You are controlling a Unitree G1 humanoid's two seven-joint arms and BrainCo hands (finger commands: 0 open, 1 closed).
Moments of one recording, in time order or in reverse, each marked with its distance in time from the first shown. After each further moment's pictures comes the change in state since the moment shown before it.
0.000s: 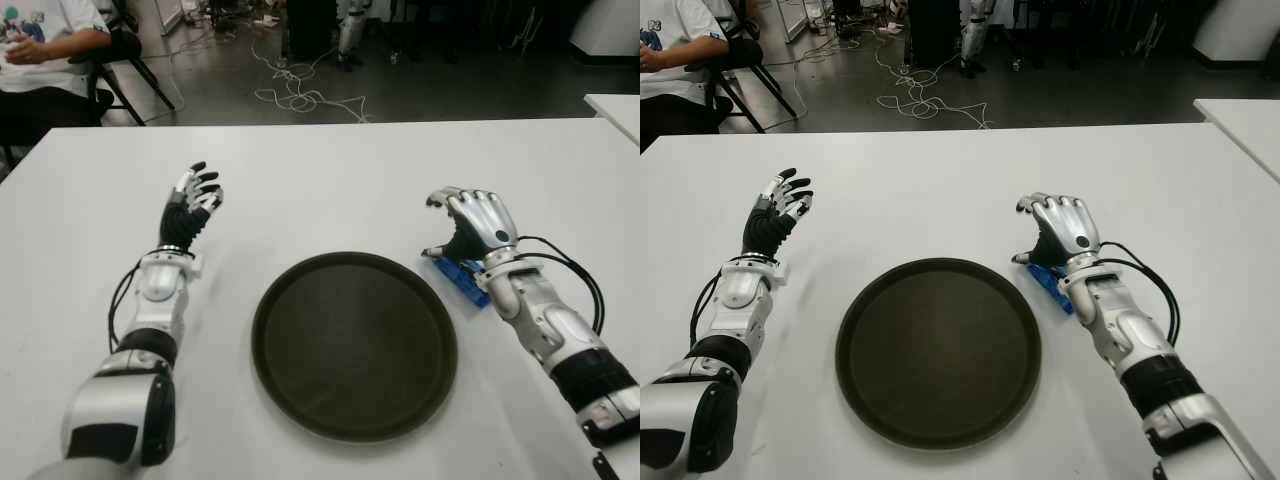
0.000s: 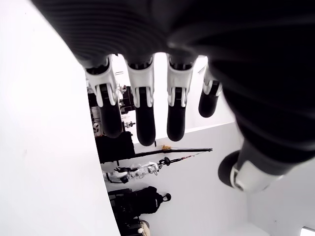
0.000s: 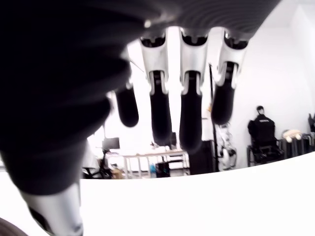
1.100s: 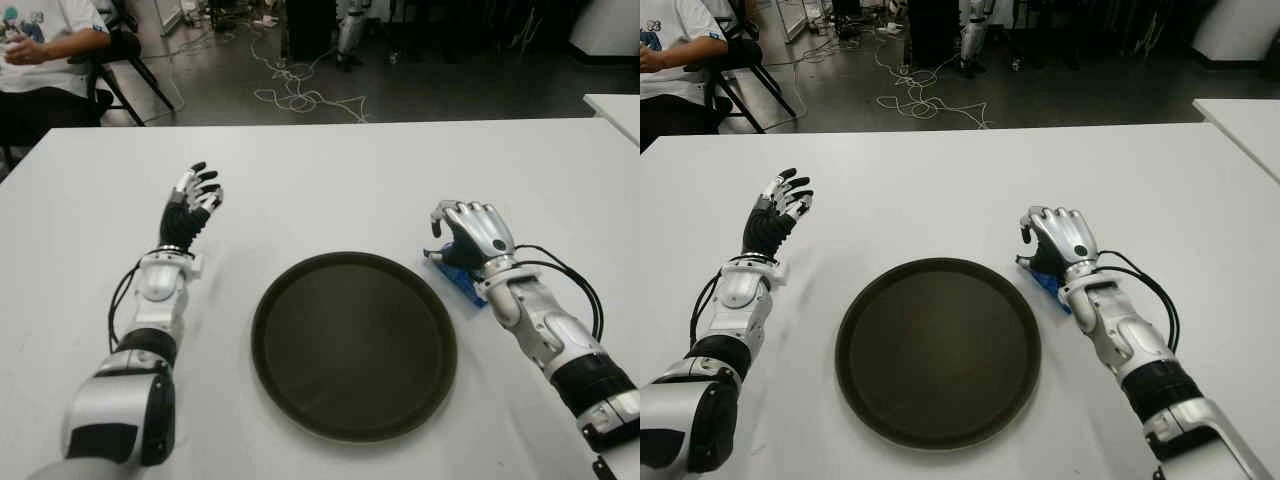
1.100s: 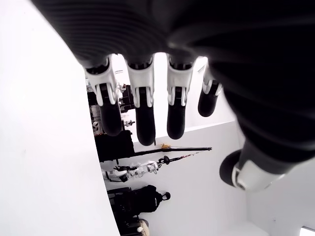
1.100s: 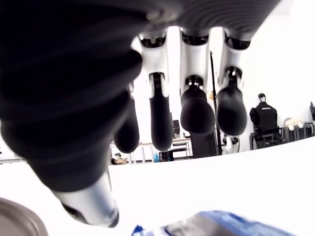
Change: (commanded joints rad) left arm 0.000 -0.003 -0.002 -0.005 0.003 0.004 0.004; right arm -0.052 0.016 0.074 0.139 -0.031 -0.155 -0.098
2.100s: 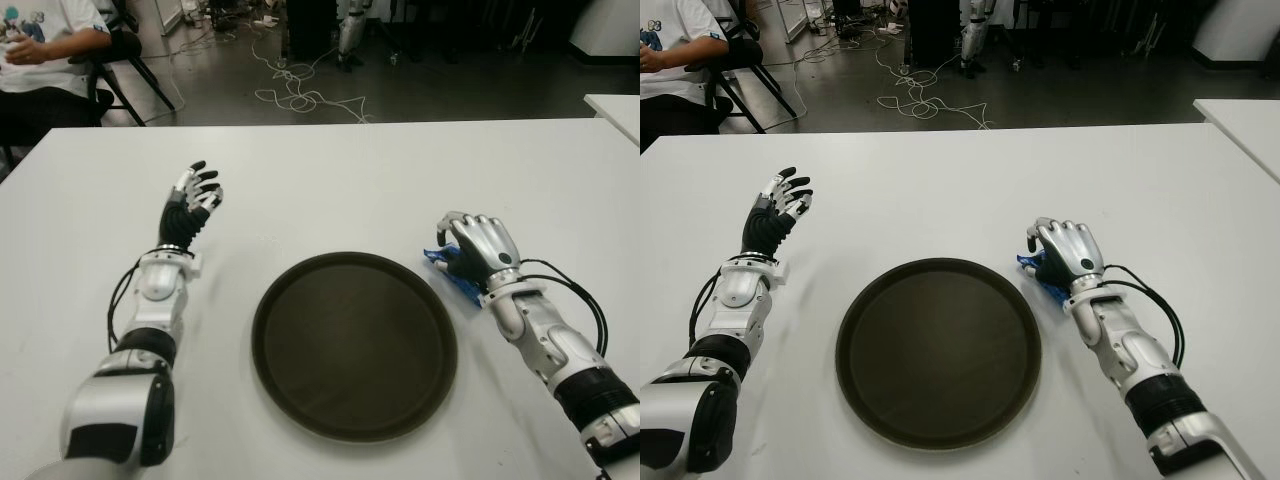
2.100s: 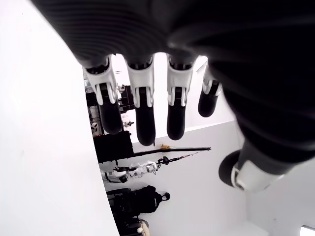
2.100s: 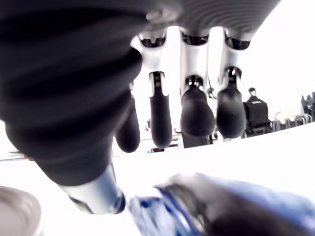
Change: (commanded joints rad) left arm 0.002 0.002 -0.003 -0.002 -0.004 -0.007 -0.005; right arm 0.055 0.003 -0.018 0.017 0.033 -0.021 -0.027
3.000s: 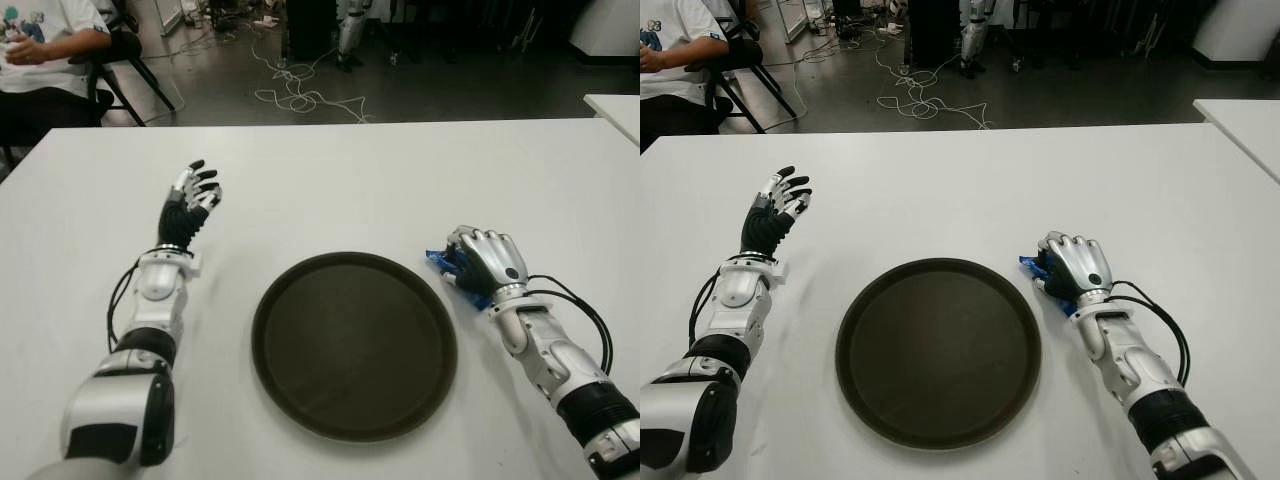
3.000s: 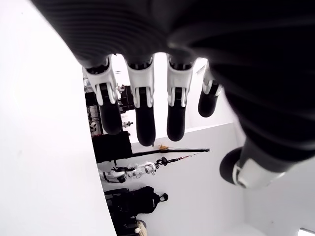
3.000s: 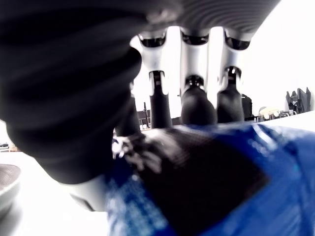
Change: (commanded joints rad) left arm -0.001 0.002 -0.010 -0.005 0.008 0.002 0.017; right arm 0.073 0.002 -0.005 -0.001 0.003 0.068 -0.020
